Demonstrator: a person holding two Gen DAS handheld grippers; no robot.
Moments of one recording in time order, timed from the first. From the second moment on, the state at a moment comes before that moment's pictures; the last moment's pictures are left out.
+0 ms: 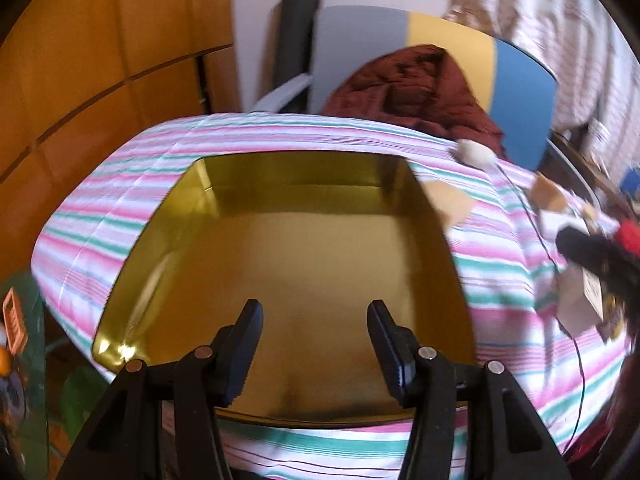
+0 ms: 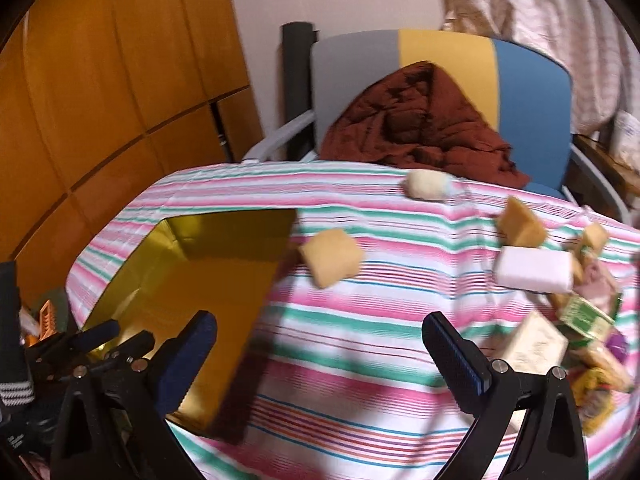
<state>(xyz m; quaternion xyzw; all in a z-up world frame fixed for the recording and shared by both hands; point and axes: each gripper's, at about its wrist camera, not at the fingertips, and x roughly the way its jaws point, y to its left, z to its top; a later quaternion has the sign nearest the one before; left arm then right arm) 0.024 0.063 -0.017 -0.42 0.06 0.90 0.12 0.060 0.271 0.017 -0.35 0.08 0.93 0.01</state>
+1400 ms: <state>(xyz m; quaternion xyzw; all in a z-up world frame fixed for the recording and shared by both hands) 0.072 0.327 -0.026 -0.39 0.19 0.77 0.46 0.126 0.508 -0.045 -0.50 0.27 0.78 0.26</state>
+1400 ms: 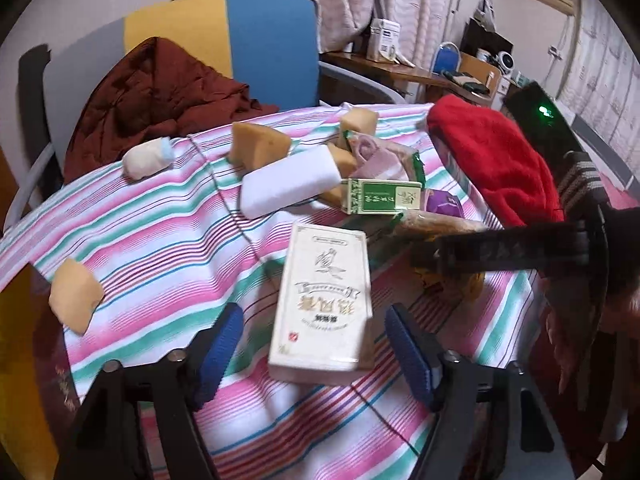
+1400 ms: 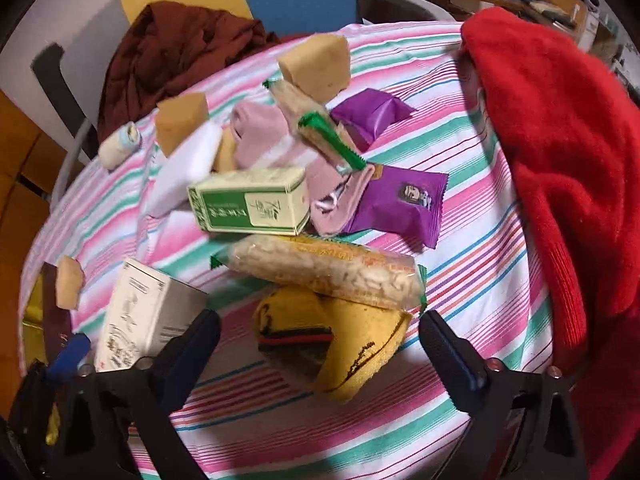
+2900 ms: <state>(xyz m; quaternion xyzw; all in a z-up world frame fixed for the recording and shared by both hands) 0.041 0.196 -0.001 -0.37 0.02 0.82 0.43 0.094 0.456 -0.047 -0.45 0.26 0.85 0.05</state>
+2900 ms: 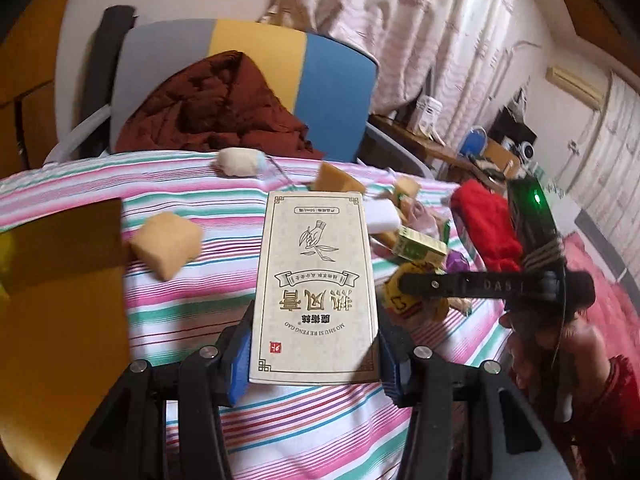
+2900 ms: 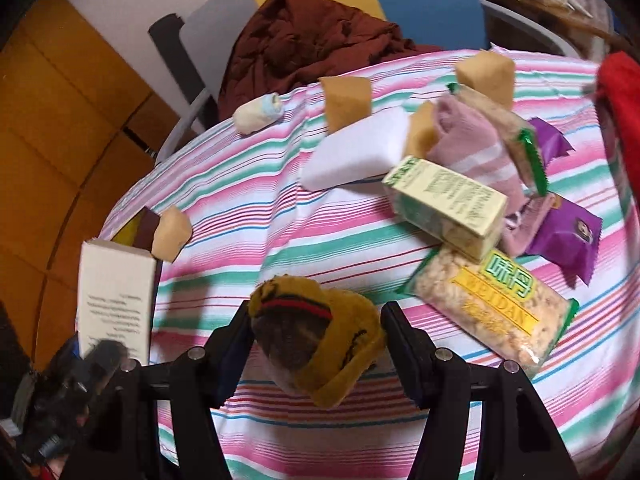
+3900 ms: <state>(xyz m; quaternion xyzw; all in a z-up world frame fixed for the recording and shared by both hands) -0.104 -0.002 -0.029 -0.45 -0.03 0.88 0.18 -0.061 0.214 0.018 -0.43 0.09 0.88 -0.16</state>
